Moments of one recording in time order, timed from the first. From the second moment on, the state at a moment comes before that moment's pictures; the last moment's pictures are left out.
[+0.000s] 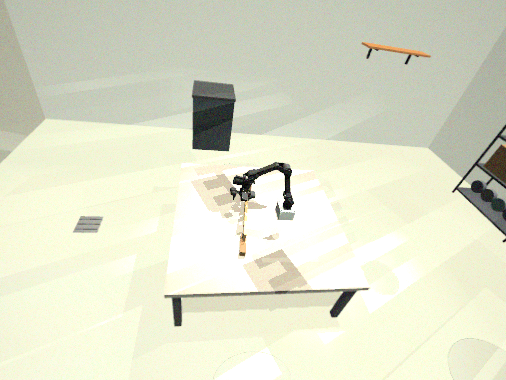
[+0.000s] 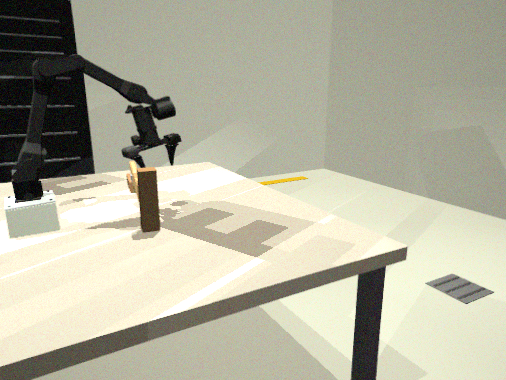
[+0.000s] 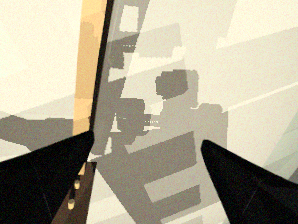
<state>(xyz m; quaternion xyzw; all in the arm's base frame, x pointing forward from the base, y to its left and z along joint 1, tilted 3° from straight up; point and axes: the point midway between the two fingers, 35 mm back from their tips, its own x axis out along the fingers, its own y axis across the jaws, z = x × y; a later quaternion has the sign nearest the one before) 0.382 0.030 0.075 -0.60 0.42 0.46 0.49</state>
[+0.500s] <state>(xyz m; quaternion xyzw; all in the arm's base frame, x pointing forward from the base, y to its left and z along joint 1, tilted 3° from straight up) 0.327 -0.029 0.028 -0.50 0.52 0.48 0.50</state>
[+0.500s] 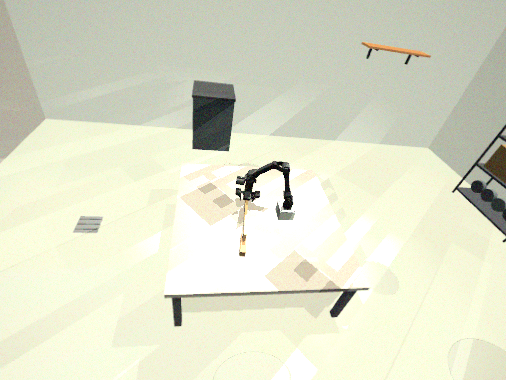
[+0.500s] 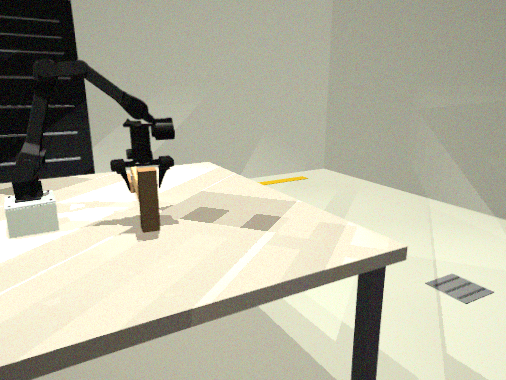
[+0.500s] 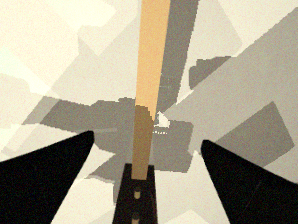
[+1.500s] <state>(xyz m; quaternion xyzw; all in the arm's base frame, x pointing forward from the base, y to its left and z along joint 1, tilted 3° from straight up) 0.326 -0.032 -0.022 -0.49 0.52 0.48 0.51</state>
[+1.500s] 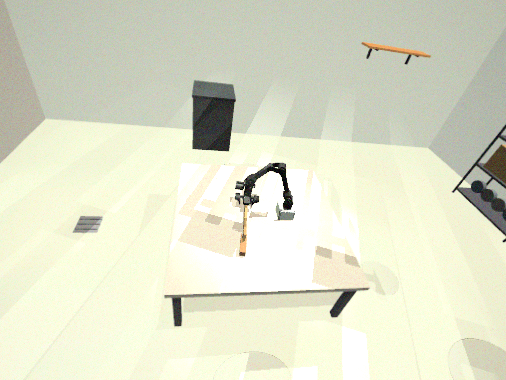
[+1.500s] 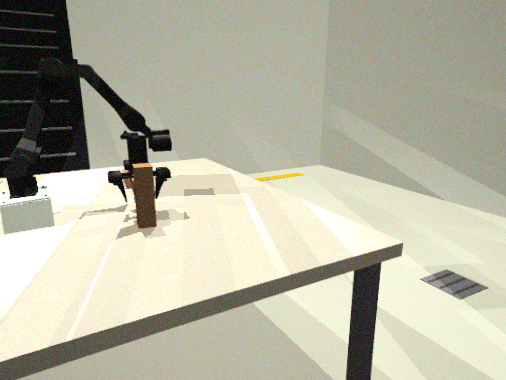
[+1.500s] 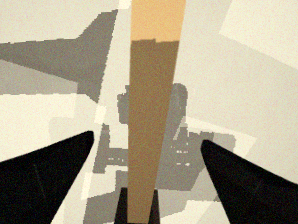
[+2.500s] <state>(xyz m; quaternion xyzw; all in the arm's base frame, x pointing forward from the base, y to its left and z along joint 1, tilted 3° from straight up) 0.322 -0.033 -0.040 -0.49 0.52 0.48 0.50</state>
